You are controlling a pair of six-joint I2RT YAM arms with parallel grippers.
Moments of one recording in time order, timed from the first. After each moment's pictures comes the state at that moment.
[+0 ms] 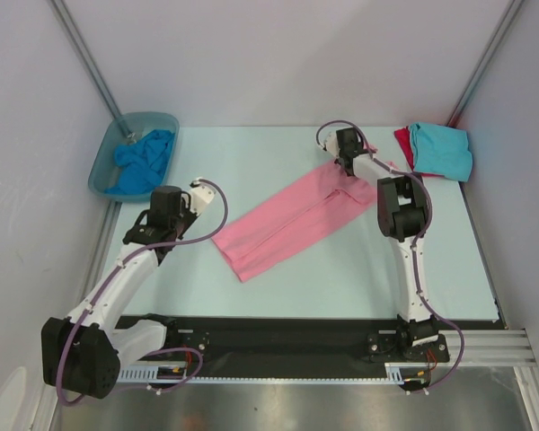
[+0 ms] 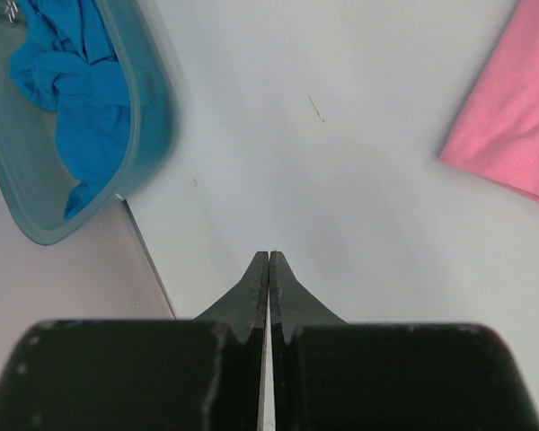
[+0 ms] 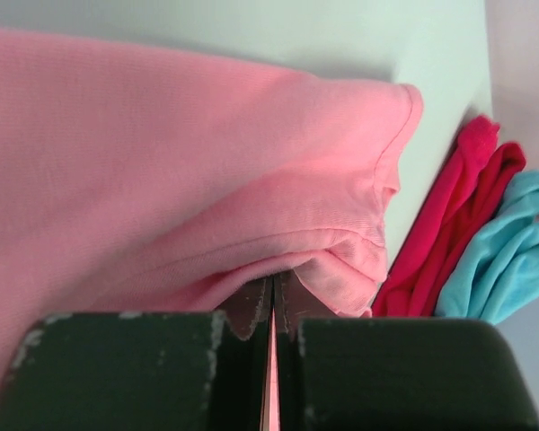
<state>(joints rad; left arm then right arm) -0.22 1.07 0.76 -0.40 -0.17 0.59 0.24 2.43 1.89 -0.29 0.43 -0.82</state>
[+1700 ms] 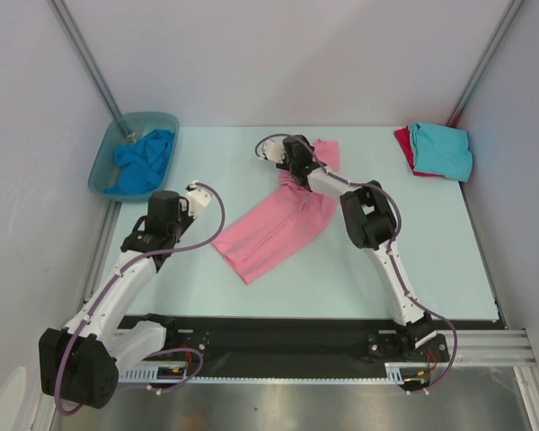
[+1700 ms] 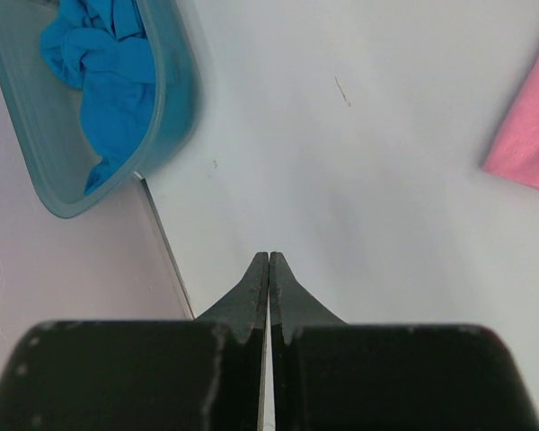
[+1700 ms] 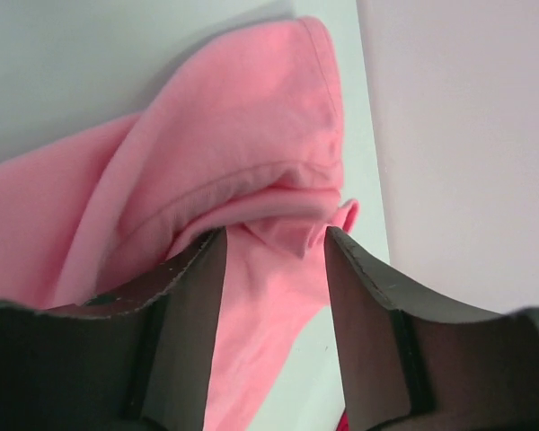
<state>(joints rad) -0.22 1.01 0.71 -0.38 -0.24 0.59 0.52 2.57 2.05 0.01 0.33 -1.02</state>
